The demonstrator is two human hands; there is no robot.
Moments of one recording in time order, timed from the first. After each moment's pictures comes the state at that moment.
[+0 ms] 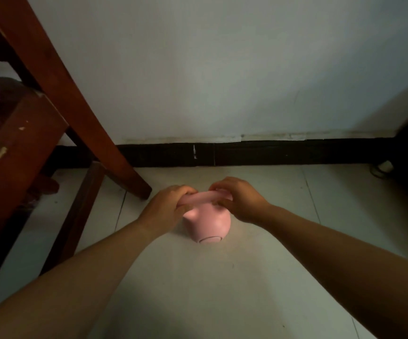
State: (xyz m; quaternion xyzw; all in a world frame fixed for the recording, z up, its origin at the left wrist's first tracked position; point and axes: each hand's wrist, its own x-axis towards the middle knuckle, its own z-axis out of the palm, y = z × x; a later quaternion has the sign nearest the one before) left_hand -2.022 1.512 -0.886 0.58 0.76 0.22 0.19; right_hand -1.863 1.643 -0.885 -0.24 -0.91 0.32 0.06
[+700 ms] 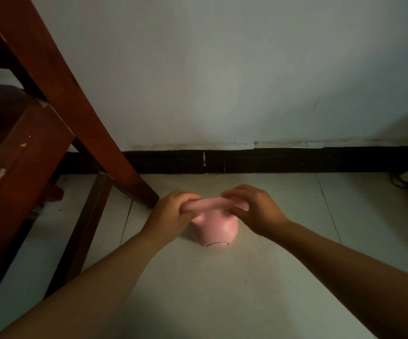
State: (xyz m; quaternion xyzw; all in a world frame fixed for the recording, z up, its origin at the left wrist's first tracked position) left_hand -2.044 1.516 -0.897 0.52 0.77 0.30 0.20; right_hand -1.872 1.652 -0.902 -0.26 -0.90 0.33 0.13
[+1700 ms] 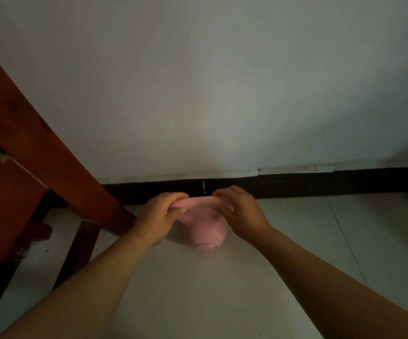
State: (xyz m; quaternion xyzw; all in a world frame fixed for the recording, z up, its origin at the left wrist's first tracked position) left_hand -2.117 1.580 -0.903 0.52 0.79 0.28 0.17; right_hand -1.945 1.697 -0.914 -0.32 -0.87 0.33 0.18
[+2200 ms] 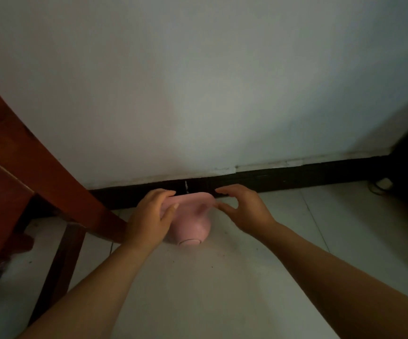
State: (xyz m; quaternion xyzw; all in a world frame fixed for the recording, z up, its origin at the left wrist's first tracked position) left_hand -2.085 1.574 -0.890 0.52 0.80 0.29 0.10; right_hand -1.899 1.699 -0.893 -0.37 -0.85 0.34 0.18
